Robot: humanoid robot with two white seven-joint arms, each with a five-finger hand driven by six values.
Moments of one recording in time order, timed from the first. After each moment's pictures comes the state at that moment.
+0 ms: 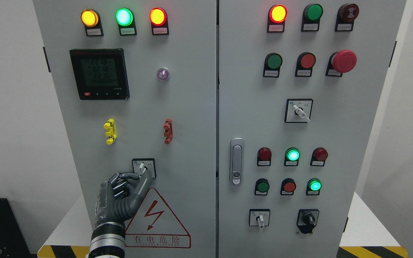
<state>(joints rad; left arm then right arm) -0.41 -0.05 -0.09 -1.92 0.00 0.57 0.36 0.09 0.12 0.08 -0.13 0.00 0.02 -0.08</state>
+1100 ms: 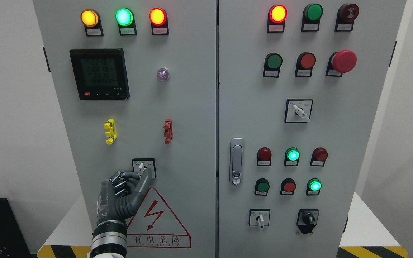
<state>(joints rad) -0.42 -0.06 -0.09 -1.91 0.00 0.58 0.36 0.09 0.12 0.08 -0.13 0.00 0.02 -0.08</state>
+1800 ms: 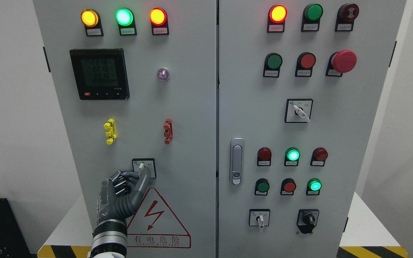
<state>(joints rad) -0.42 -0.06 -0.09 -1.91 0.00 0.58 0.36 0.09 0.12 0.08 -0.13 0.00 0.02 -0.08</state>
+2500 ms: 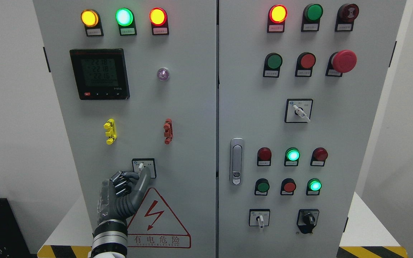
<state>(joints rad) -0.42 -0.06 -0.09 -1.91 0.00 0.58 0.36 0.09 0.12 0.08 -0.13 0.00 0.02 -0.08</state>
